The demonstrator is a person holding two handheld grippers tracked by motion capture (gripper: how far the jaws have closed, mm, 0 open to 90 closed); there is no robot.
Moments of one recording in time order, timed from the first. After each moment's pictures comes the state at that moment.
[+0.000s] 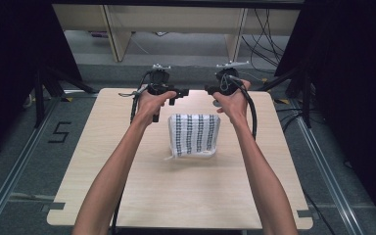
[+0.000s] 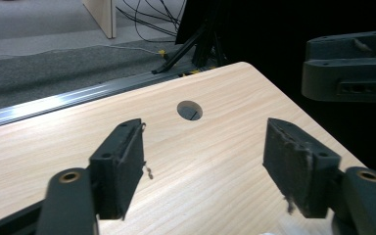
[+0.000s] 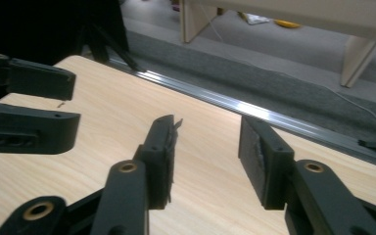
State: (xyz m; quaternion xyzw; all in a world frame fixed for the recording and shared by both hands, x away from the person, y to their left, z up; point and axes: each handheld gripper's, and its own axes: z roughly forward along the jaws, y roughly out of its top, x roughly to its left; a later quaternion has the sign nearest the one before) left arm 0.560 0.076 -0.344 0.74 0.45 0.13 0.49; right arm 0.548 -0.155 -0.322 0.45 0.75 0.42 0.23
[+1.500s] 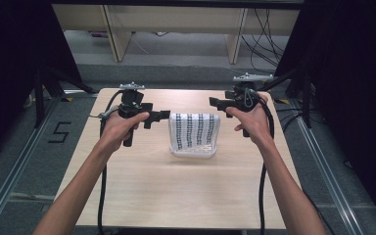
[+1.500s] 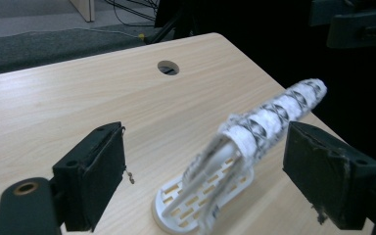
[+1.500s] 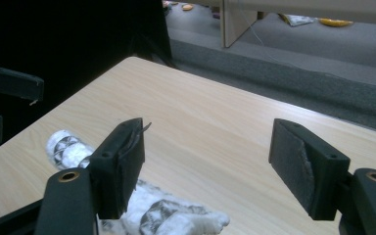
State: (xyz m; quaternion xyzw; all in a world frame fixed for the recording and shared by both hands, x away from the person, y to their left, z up) left arm 0.471 0.137 -0.340 0.75 0.43 0.08 0.50; right arm 0.487 -0.191 -0.316 0.43 0.75 0.48 0.16
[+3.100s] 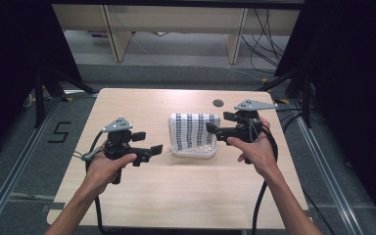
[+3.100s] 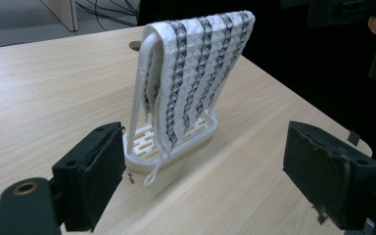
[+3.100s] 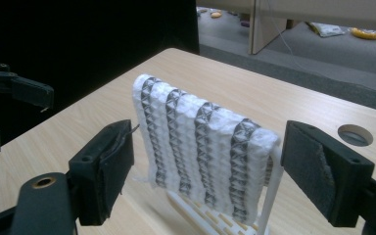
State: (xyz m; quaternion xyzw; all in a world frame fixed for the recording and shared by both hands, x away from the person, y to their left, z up) left arm 0.373 0.156 -0.370 0.75 0.39 0.09 0.52; right arm 0.414 -0.190 -0.335 0.38 0.76 0.50 0.16
